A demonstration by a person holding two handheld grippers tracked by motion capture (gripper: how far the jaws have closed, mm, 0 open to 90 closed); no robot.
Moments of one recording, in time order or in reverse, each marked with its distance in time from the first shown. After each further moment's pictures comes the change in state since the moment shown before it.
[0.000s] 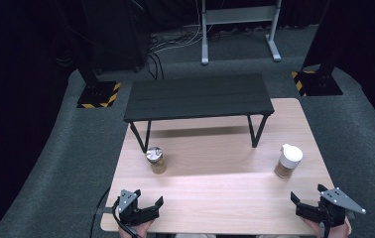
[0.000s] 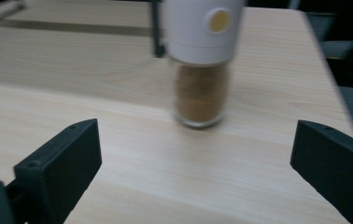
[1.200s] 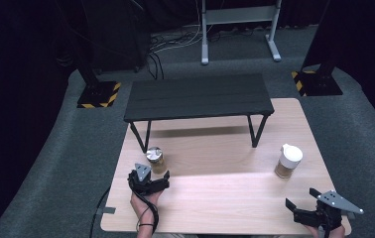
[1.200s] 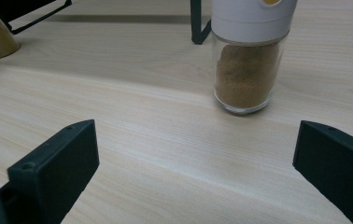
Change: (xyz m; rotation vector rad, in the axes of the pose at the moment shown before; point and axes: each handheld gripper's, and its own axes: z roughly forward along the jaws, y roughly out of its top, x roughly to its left) left arm -0.015 0.036 0.089 -0.004 0.189 0.104; right arm -0.012 -0.006 0.005 0.024 0.106 0.031
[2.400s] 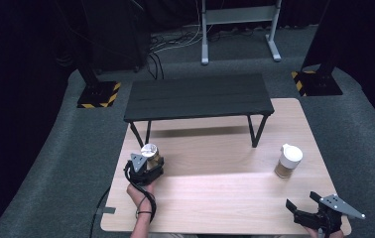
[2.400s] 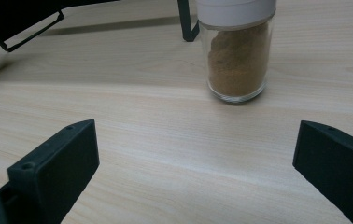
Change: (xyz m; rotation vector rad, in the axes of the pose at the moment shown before) left arm 0.013 0.021 -0.002 -0.073 -0.022 -0.011; right arm 0.004 -0.017 -0.001 -0.026 -0.020 0.089
